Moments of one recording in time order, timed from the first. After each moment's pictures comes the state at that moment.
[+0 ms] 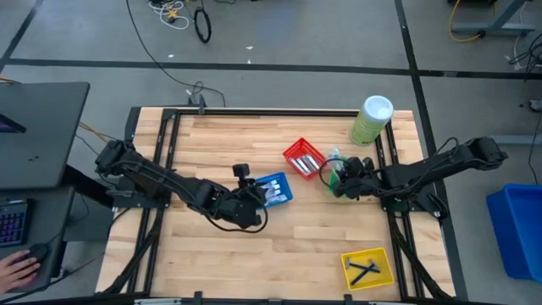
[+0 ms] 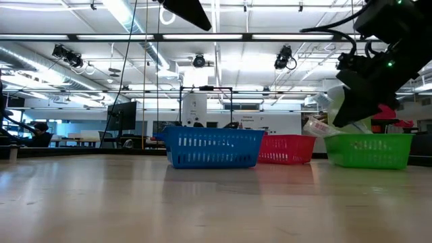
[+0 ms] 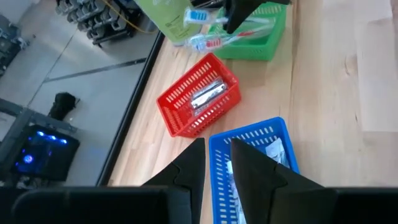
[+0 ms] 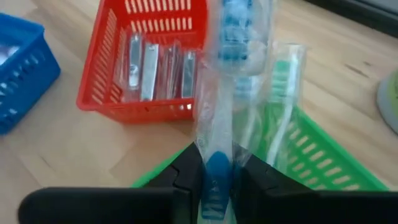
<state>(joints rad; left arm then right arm) -0.39 1.61 1.34 -0.56 -0.84 -0.10 0.20 1.00 0.43 -0.50 0.69 0.91</state>
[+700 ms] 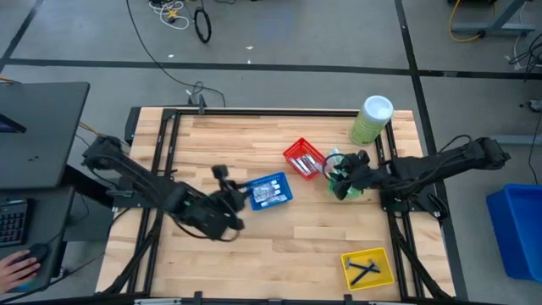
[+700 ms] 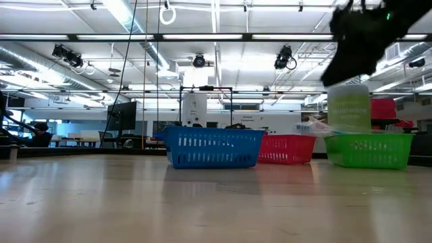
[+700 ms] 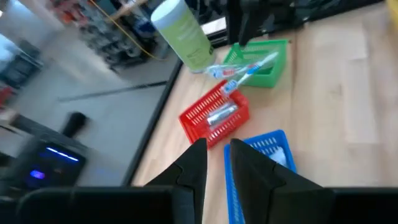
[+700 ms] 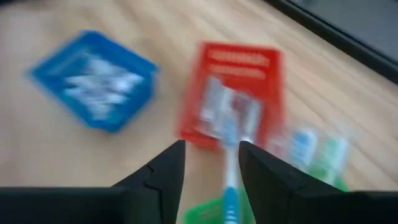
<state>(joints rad) -0.53 1.45 1.35 -0.68 -0.99 -0.16 0.20 0.91 0.63 -0.57 0.55 0.64</state>
